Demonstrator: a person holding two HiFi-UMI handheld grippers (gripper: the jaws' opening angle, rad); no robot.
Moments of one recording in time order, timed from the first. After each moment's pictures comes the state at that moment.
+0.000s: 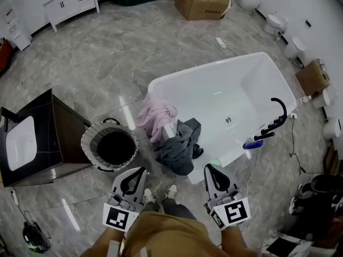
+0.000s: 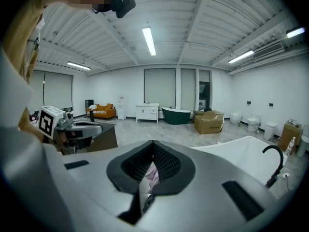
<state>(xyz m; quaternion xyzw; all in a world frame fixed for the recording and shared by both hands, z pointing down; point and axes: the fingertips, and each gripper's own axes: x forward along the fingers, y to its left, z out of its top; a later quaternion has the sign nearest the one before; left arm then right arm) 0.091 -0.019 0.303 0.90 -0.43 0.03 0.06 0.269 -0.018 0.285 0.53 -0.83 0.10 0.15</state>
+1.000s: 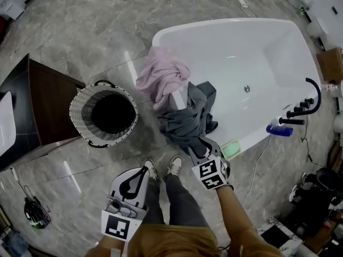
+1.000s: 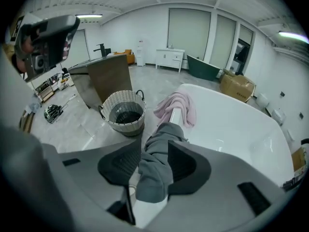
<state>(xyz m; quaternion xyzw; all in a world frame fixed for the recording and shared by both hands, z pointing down) 0.106 -0.027 0.443 0.89 -0.44 0.07 0.11 0.261 -0.058 0.650 0.36 -0.80 0.17 0.44</state>
